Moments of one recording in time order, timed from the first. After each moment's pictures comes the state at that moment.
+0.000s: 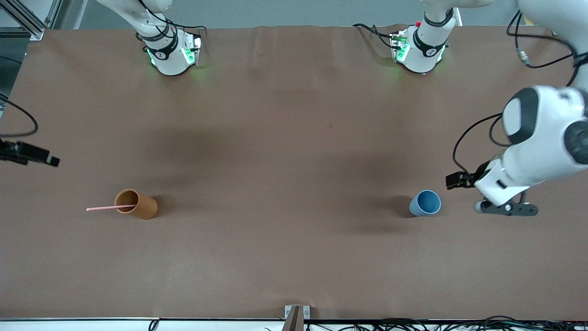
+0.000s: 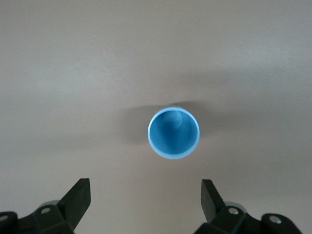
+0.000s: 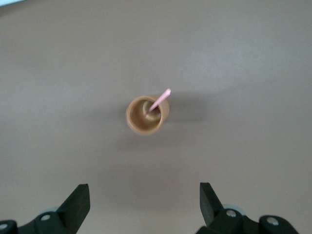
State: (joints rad) left arm -0.09 0.38 -0.02 -1.64 -0.01 1.98 -0.01; right arm -0.19 0.28 -0.02 -1.45 0.19 1.67 -0.09
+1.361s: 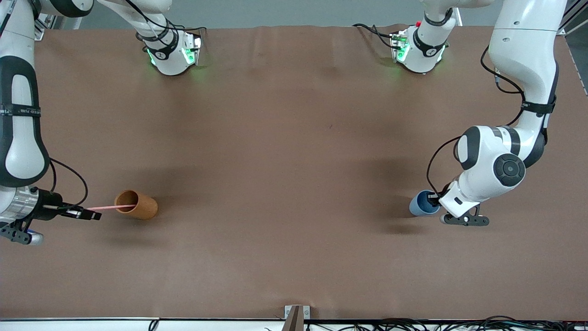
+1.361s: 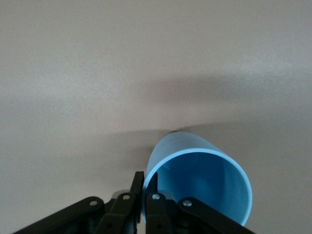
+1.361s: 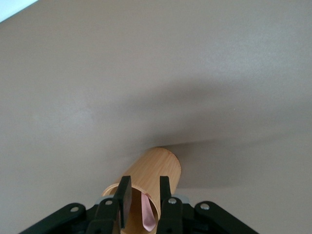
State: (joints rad) left arm -0.09 0.52 -0.03 -1.80 -0.01 2.33 -0.02; right arm -0.20 0.59 -0.02 -1.44 0.33 1.96 -0.09
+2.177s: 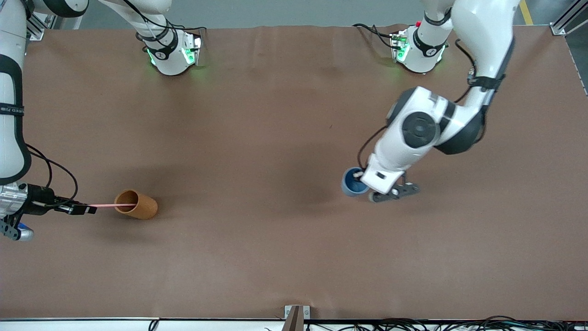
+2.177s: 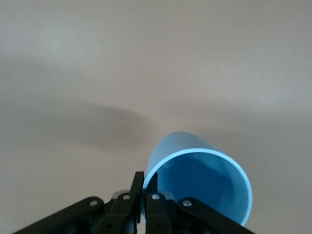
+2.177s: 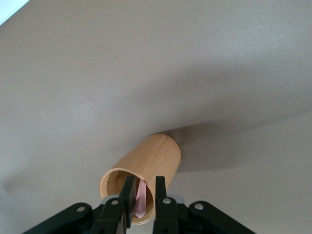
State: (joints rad) left arm -0.18 0.48 -0.41 -1.65 0.12 2.09 -0.84; right arm -0.24 0.59 -0.02 -1.43 0.39 1.88 -0.07
